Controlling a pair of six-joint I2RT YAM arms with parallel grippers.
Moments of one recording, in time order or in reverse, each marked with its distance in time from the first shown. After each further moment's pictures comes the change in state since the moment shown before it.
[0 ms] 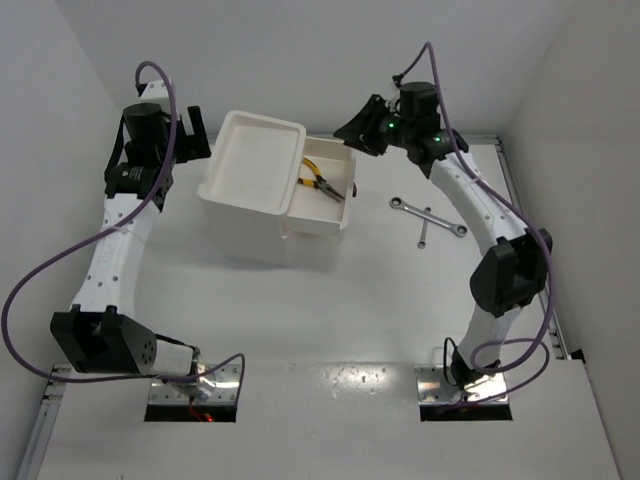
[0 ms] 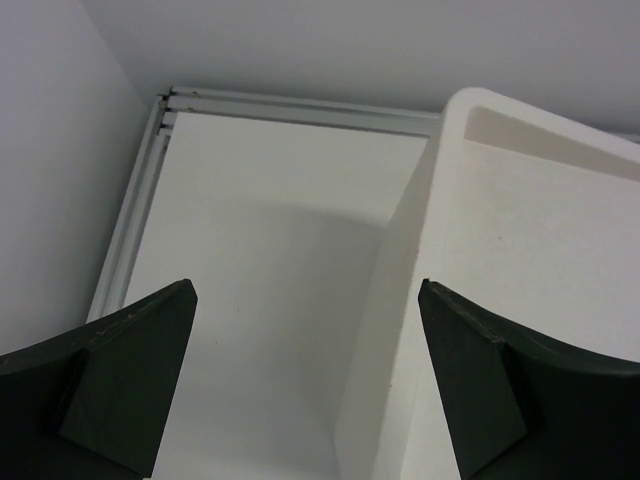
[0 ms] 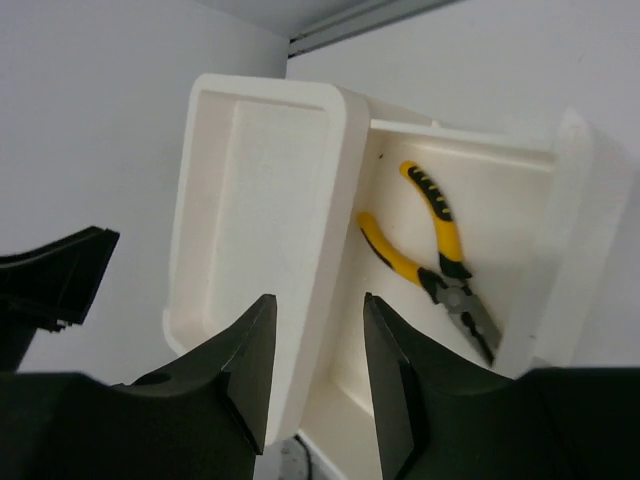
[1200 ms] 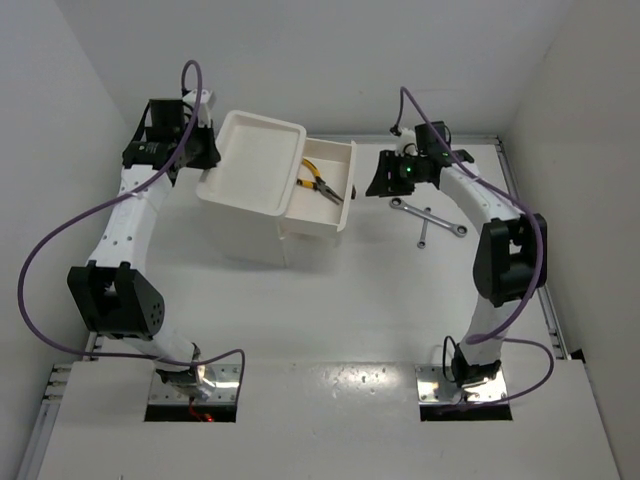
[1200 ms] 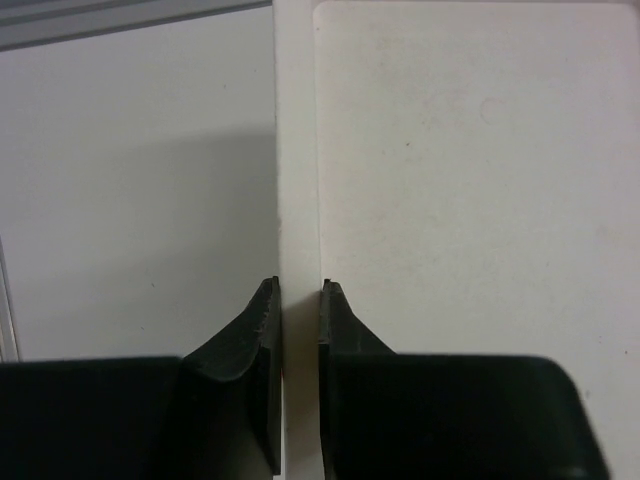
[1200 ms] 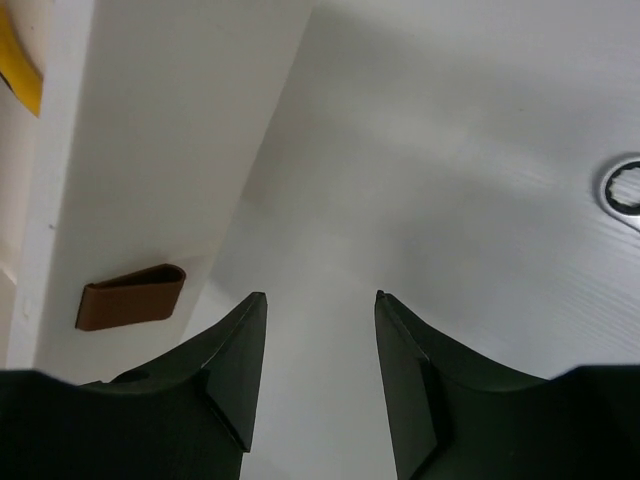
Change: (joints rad) left arm -0.014 0.230 0.167 -0.240 0.330 0.137; right arm -0.182 0.030 -0.268 -0.151 -0.164 -0.696
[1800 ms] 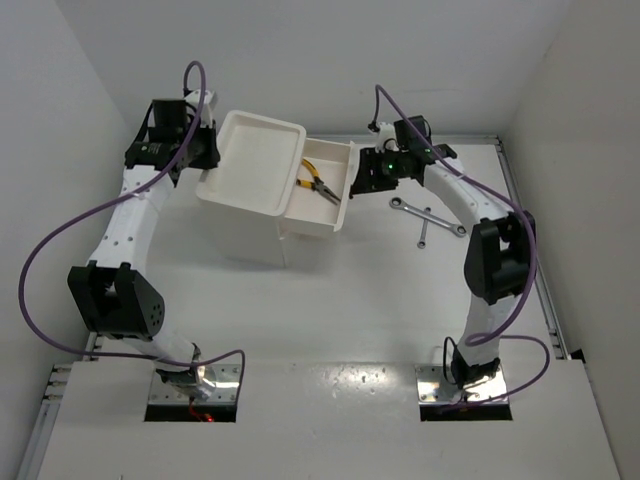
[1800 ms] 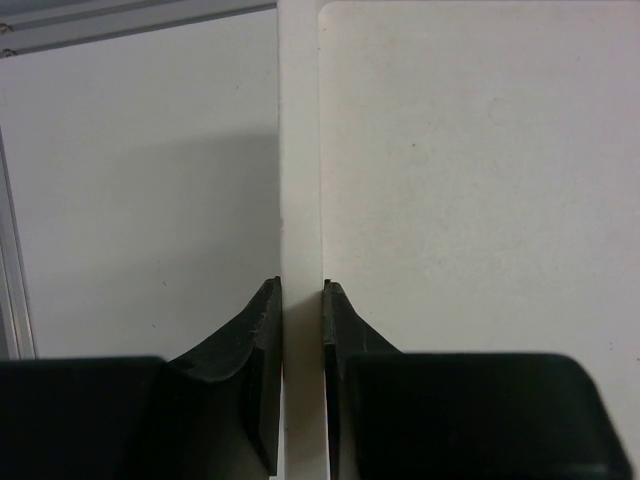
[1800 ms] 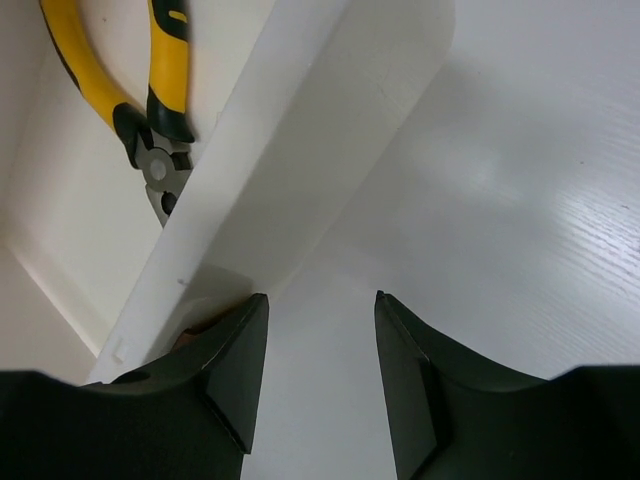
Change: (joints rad) left arm -0.022 -0.002 -0.005 0.005 -0.037 0.006; right arm 0.107 0.041 0.091 -0.016 0.028 -0.031
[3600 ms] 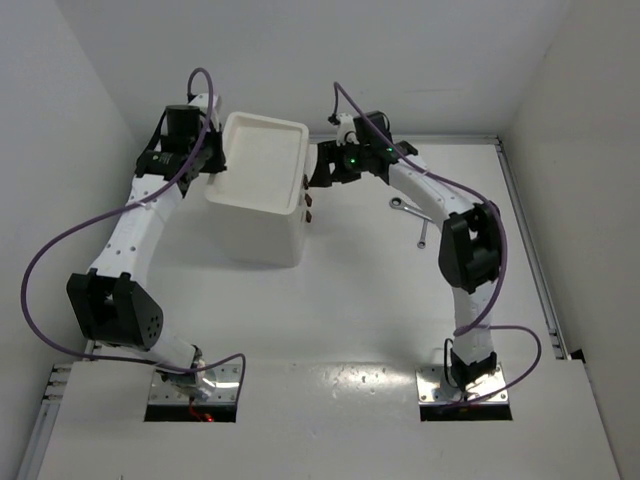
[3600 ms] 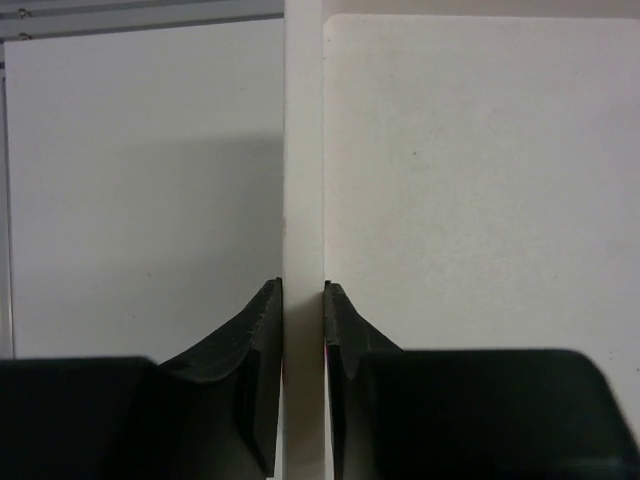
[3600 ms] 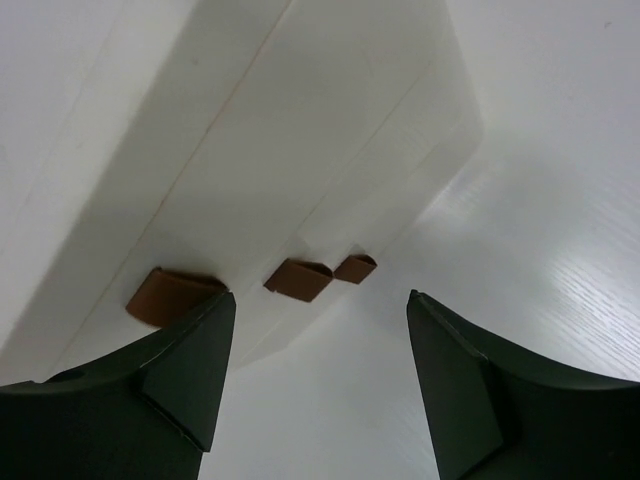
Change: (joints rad) left arm -0.077 -0.053 -0.086 0.071 -0.135 -0.108; right arm 0.157 0.187 0.222 0.123 0.030 0.054
